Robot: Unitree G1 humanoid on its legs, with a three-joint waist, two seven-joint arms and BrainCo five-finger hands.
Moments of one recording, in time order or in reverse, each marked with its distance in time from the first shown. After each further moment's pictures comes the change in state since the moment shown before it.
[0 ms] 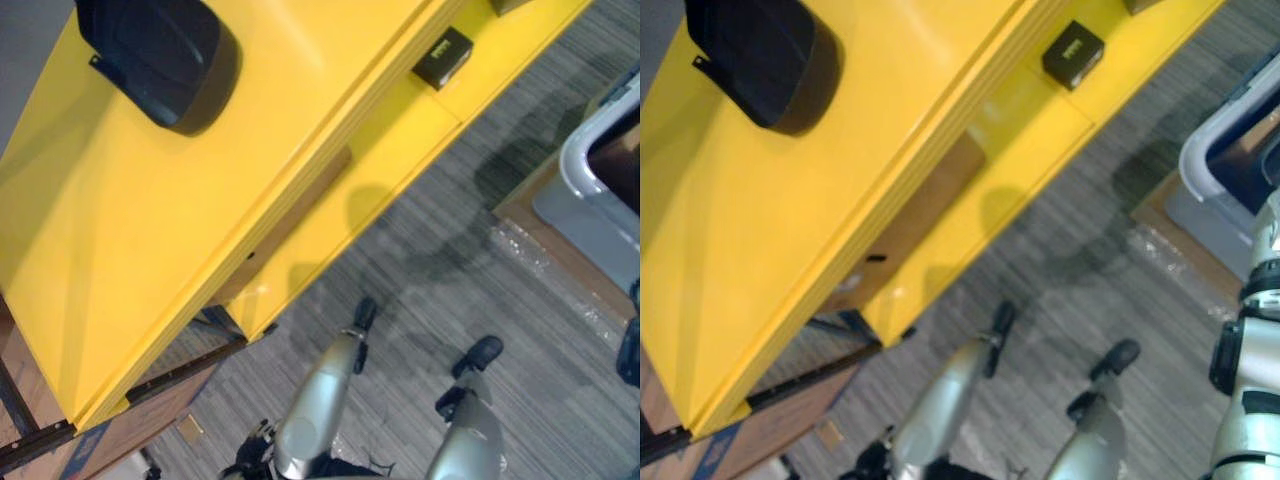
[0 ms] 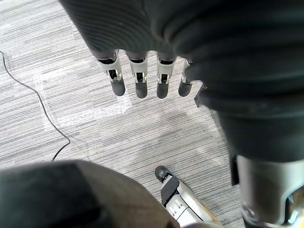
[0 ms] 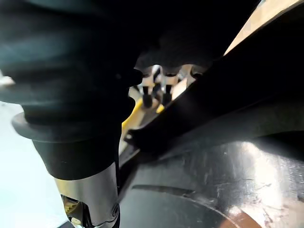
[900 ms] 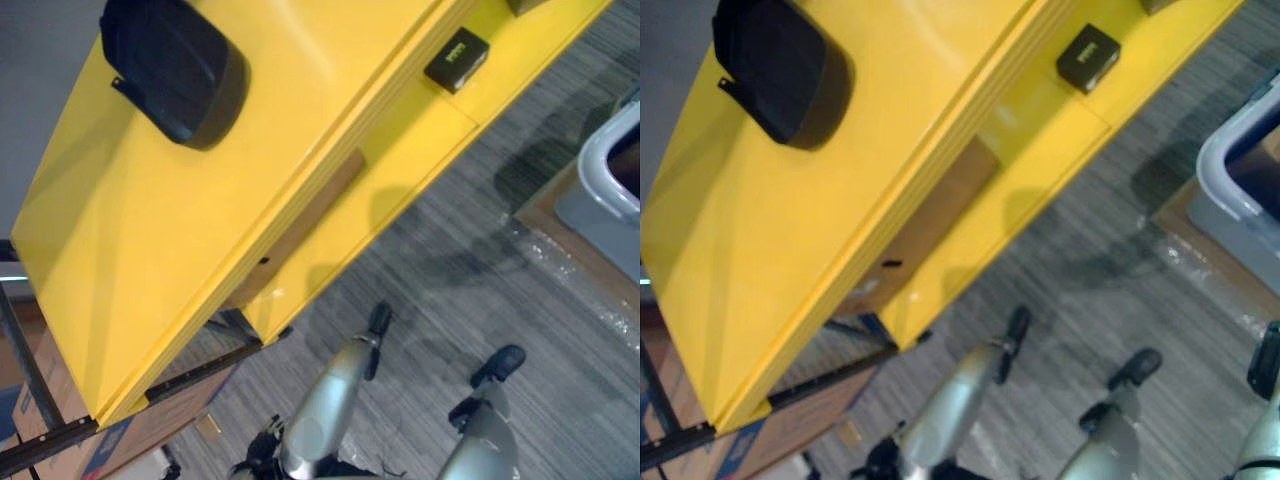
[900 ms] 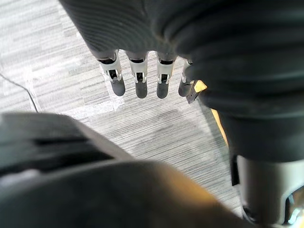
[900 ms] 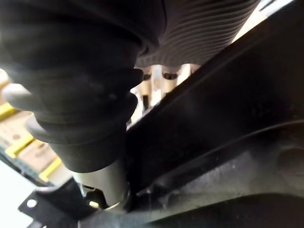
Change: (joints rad) left arm -0.011 -0.010 -0.077 -0.002 -0.075 -0.019 0.000; right arm 0.009 -0.132 -0.021 0.083 0.070 0.150 0.050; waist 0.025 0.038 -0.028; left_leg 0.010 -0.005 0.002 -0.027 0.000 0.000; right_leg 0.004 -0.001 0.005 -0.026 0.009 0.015
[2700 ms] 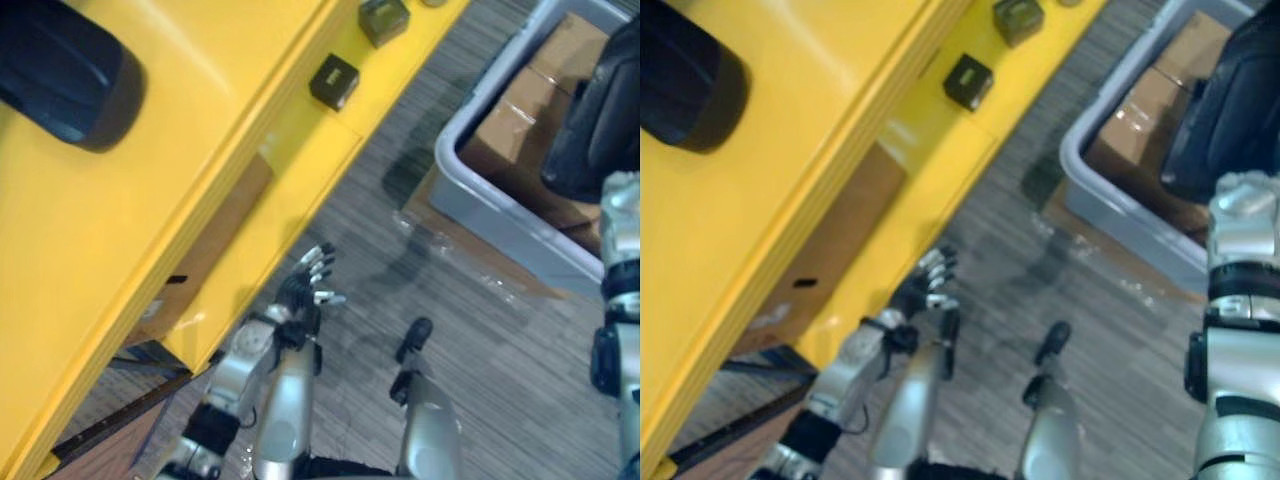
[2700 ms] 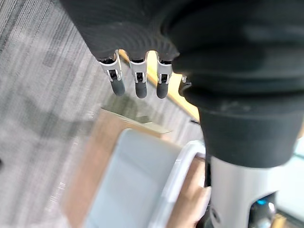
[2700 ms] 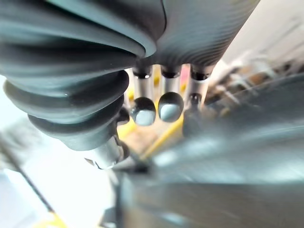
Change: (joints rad) left arm -0.493 0.221 -0.146 -0.777 0.243 0.204 0.042; right arm 0.016 0.287 0.110 -0.401 -0.421 -0.135 0.104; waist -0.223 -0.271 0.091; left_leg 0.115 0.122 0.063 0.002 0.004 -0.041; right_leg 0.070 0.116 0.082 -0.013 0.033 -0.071
